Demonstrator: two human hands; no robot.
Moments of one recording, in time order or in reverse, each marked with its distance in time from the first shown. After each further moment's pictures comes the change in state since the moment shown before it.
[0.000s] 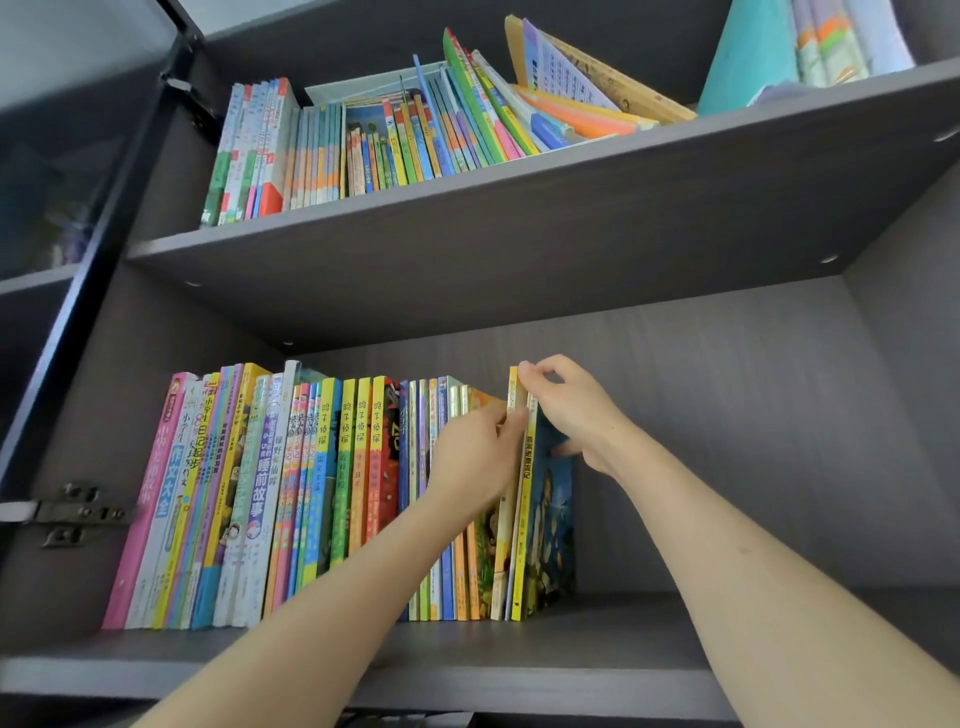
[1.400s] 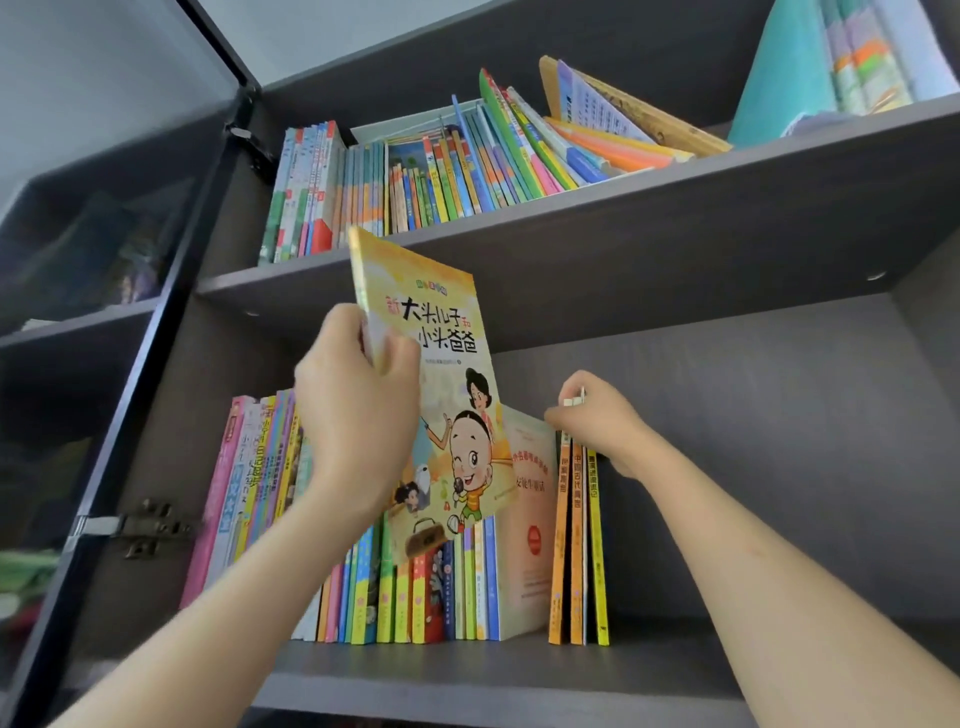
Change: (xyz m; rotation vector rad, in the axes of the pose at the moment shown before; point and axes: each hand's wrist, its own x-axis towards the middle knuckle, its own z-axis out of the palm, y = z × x) left_hand -0.026 0.028 -0.126 -0.047 0.713 -0.045; right_hand 0.013 -0.009 0.005 -0.229 -0.005 -0.075
